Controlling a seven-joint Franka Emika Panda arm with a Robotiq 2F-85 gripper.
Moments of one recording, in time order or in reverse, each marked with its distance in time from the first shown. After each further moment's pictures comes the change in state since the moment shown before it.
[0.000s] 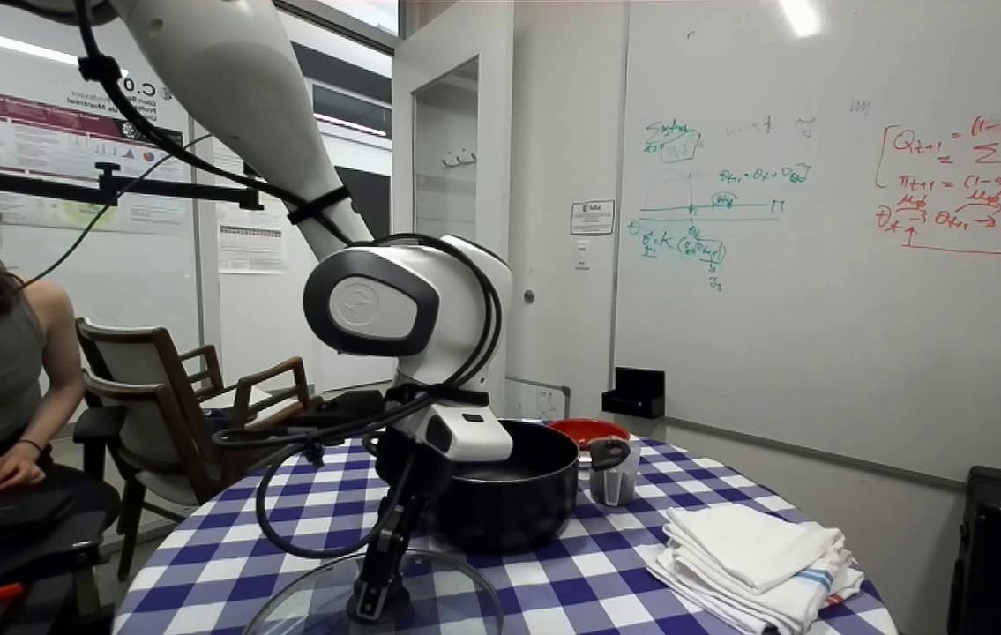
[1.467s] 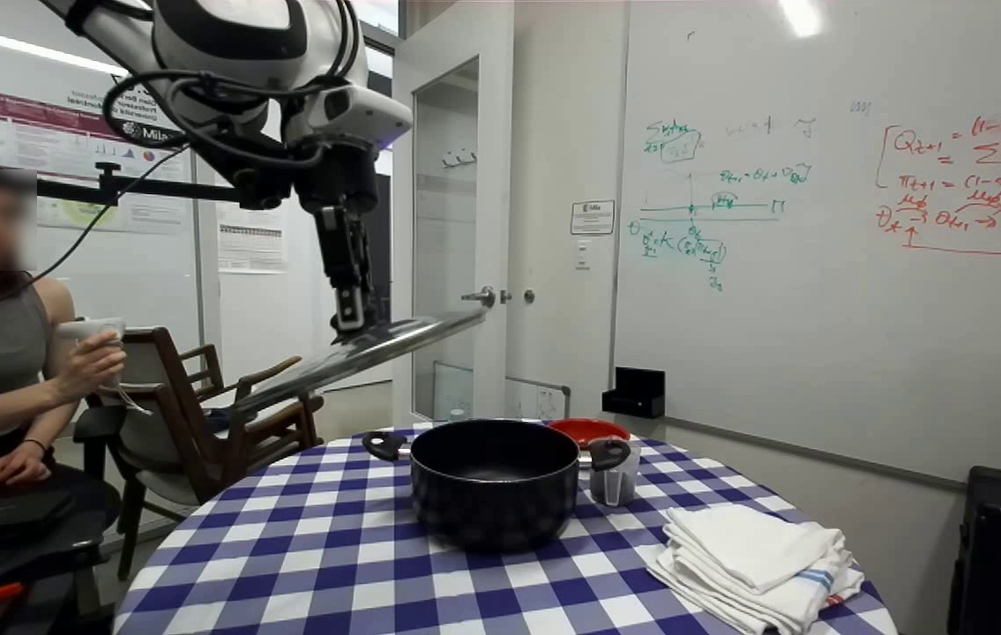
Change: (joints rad) arm 0.048 -0.759 0.129 -0.263 -0.427 -0.144 0.248
